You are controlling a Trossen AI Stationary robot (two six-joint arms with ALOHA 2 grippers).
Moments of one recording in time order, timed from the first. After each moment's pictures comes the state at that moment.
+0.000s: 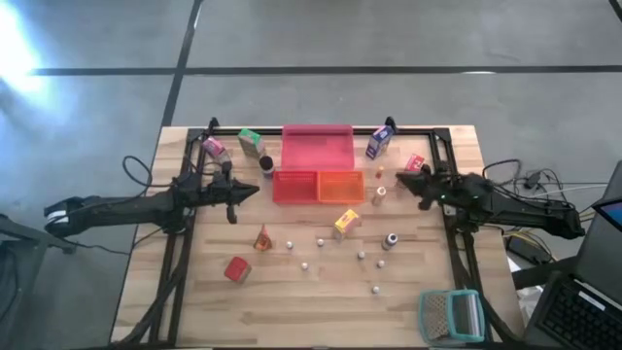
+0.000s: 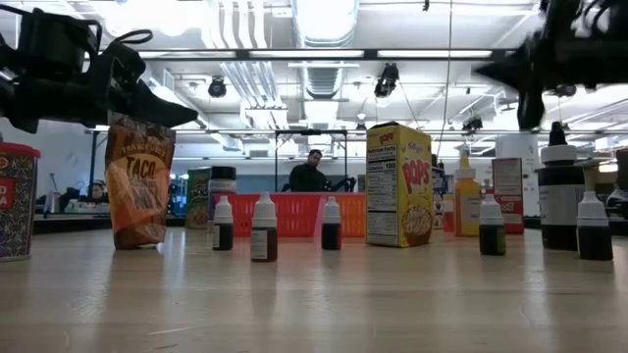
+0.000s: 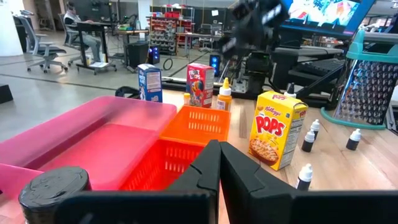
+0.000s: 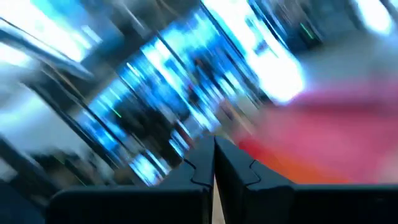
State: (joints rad) left arm 0.33 0.58 0.01 0.58 0.13 -0.04; right arm -0.18 0.21 0.10 0.31 0.18 0.67
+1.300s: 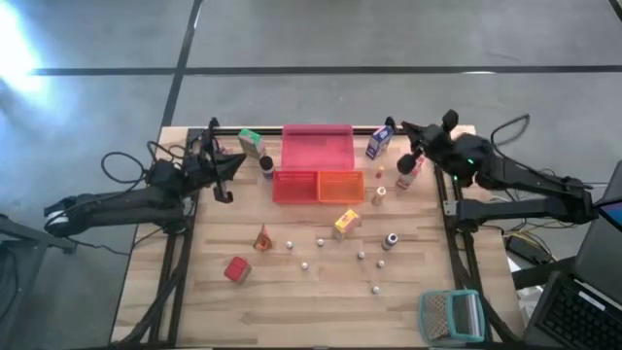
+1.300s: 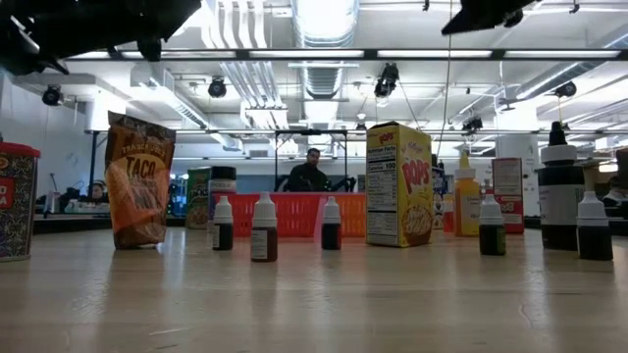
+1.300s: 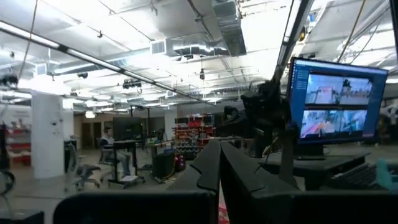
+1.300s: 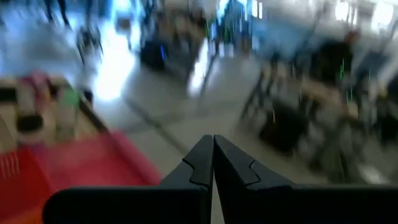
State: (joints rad) left arm 0.33 0.58 0.26 0.82 0.06 0.08; right arm -0.25 0.79 0.87 -0.29 0.65 -0.16
